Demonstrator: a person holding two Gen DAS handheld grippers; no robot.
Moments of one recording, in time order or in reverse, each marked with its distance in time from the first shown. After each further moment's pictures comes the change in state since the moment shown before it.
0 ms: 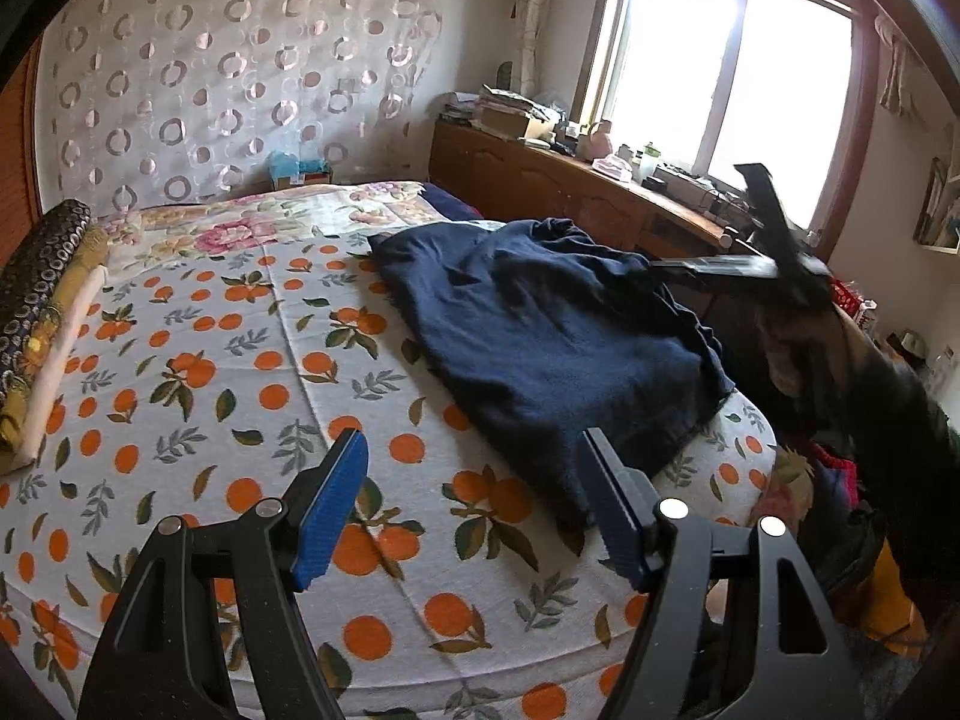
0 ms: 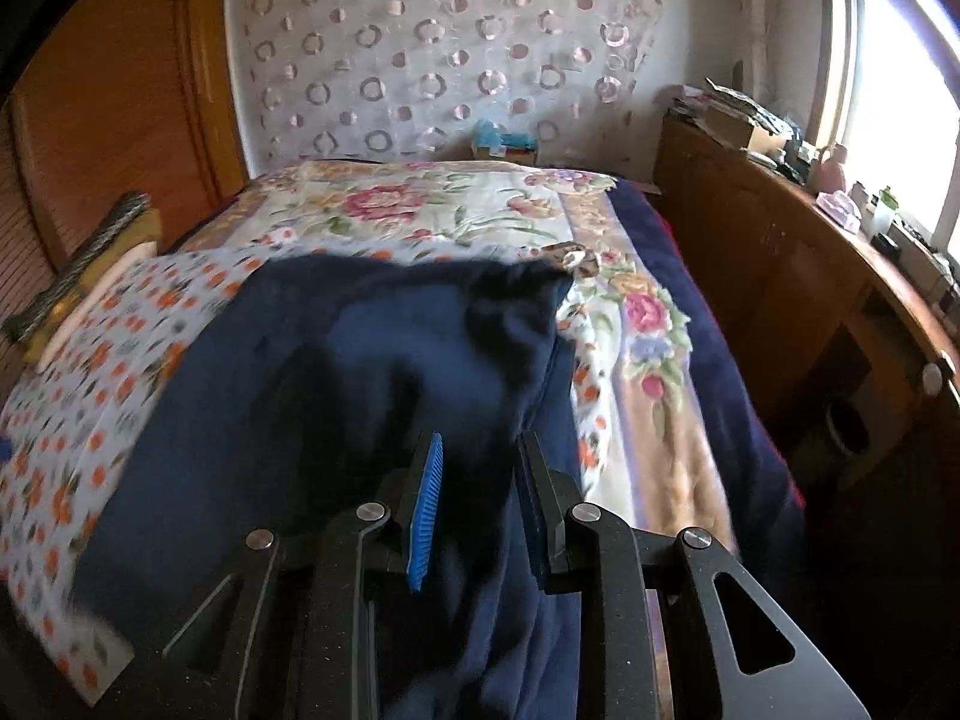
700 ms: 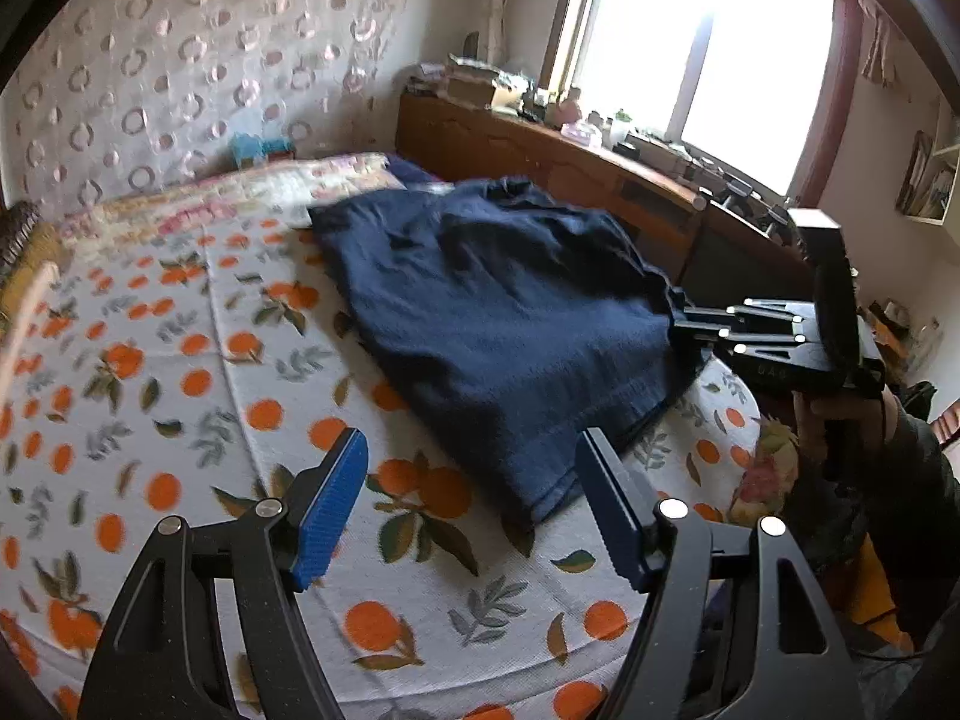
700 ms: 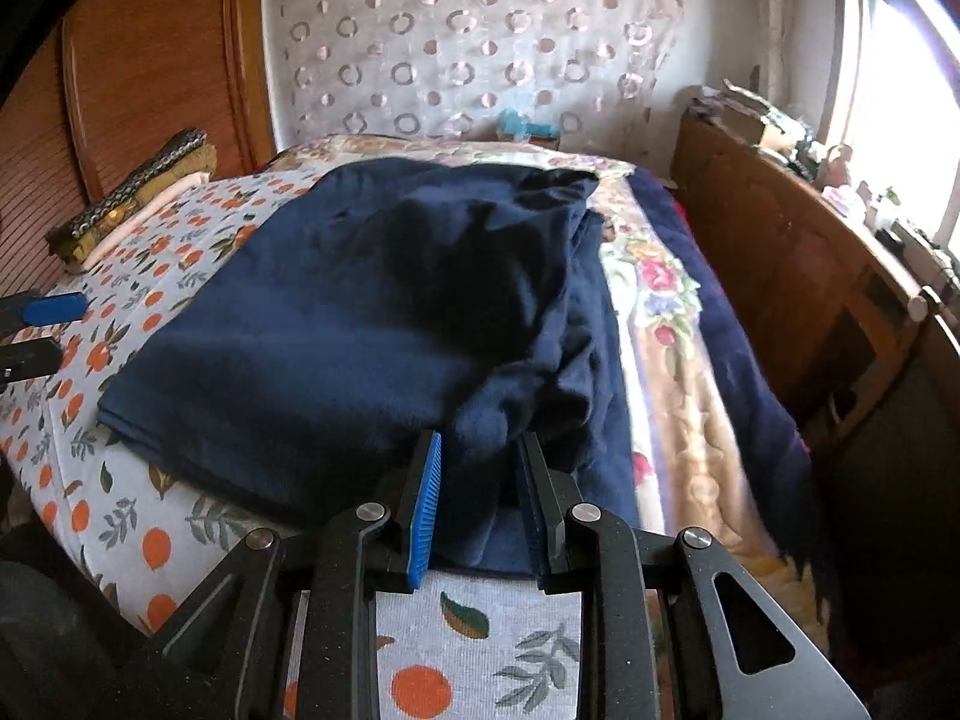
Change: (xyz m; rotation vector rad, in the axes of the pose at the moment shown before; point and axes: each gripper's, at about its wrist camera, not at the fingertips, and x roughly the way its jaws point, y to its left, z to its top) left arm 0.032 -0.024 -0.005 0.030 0.088 -0.058; right arm -0.034 -0.010 -0.052 -0.063 0.014 0.031
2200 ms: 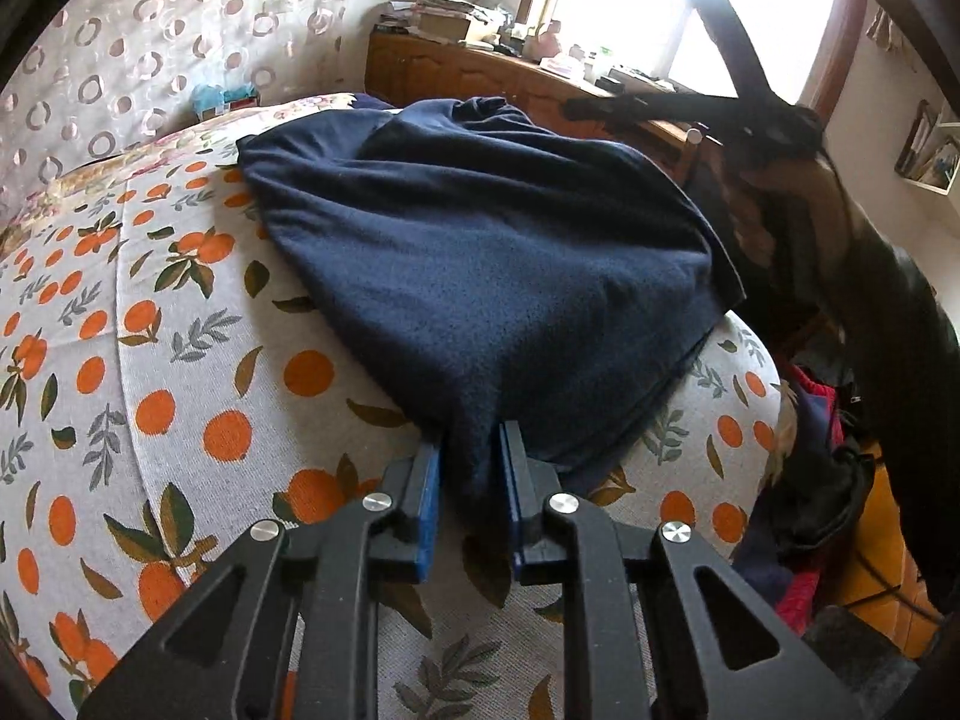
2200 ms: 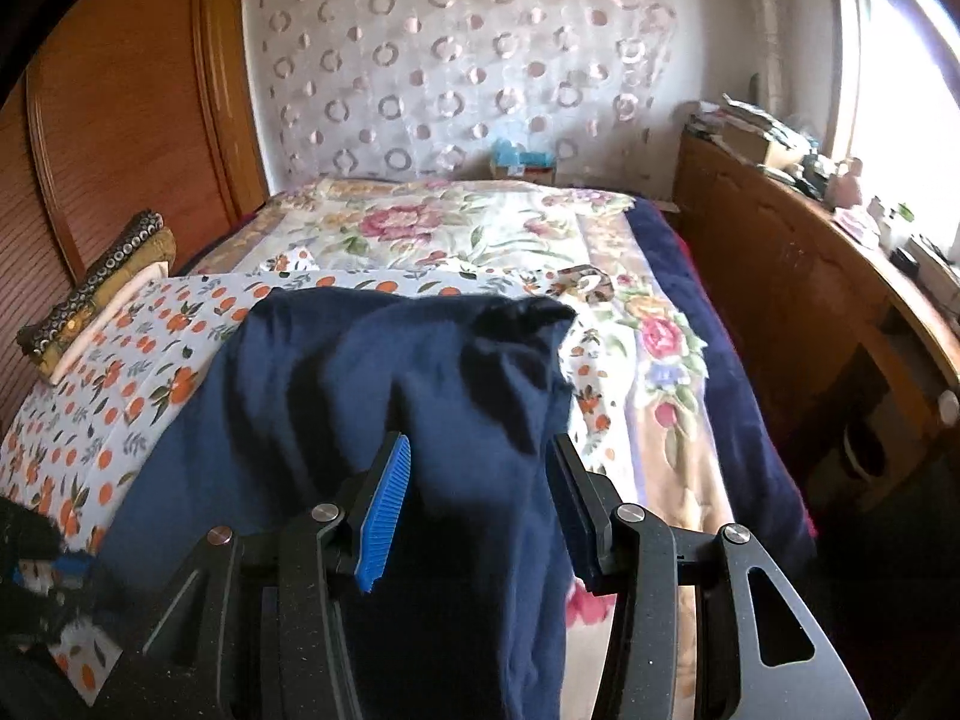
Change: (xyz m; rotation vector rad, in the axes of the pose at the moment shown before) left arm 0.055 -0.017 0.006 0.035 0.151 -0.047; right arm 0.063 -0.035 0.092 0.045 -0.026 0.002
